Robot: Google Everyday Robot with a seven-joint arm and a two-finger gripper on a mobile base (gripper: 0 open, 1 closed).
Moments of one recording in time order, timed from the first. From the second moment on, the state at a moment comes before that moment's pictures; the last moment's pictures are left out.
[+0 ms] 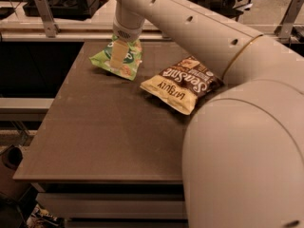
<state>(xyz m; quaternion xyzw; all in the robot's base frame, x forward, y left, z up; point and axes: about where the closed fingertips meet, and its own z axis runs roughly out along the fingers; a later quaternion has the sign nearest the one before) 0.755 0.082 0.897 -0.59 0.75 -0.05 0.29</state>
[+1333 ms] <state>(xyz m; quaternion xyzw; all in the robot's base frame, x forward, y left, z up) 0.794 0.150 0.834 -0.57 0.76 0.05 0.31</state>
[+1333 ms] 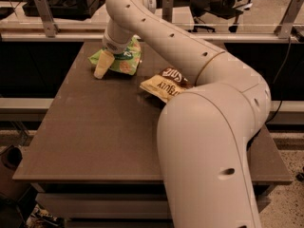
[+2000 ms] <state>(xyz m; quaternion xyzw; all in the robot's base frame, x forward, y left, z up) 0.794 0.160 0.826 -0.57 0.76 0.06 0.31</state>
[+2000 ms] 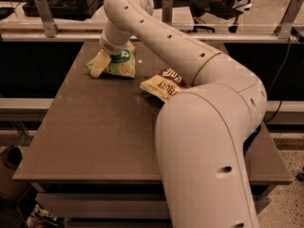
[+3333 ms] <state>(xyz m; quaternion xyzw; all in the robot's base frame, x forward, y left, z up) 0.794 0.160 0.834 -0.57 0.76 0.06 0.31</state>
